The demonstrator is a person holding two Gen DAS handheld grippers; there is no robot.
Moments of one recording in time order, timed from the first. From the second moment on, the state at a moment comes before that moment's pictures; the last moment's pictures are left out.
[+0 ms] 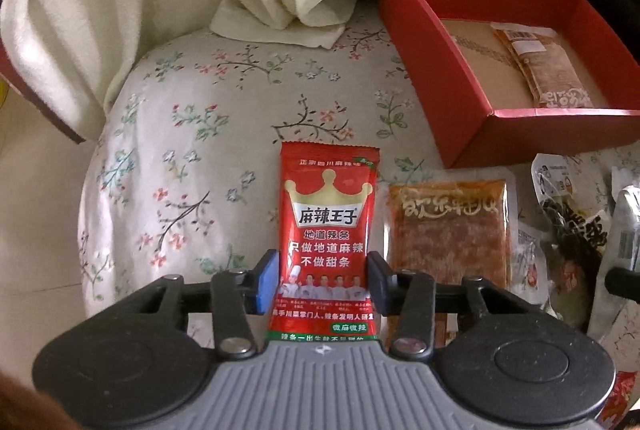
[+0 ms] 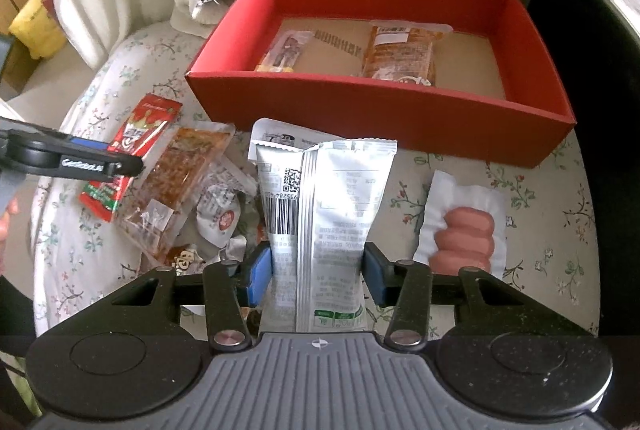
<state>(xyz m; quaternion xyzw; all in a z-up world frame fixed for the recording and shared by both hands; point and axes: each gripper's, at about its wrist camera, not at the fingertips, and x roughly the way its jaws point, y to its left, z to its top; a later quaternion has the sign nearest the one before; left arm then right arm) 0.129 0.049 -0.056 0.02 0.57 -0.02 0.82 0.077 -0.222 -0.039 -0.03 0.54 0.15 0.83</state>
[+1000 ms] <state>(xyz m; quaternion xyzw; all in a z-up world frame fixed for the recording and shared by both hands) 0.114 0.002 0.017 0.00 0.49 -0.11 0.87 0.084 -0.248 0.016 0.03 0.45 0.15 0.88</state>
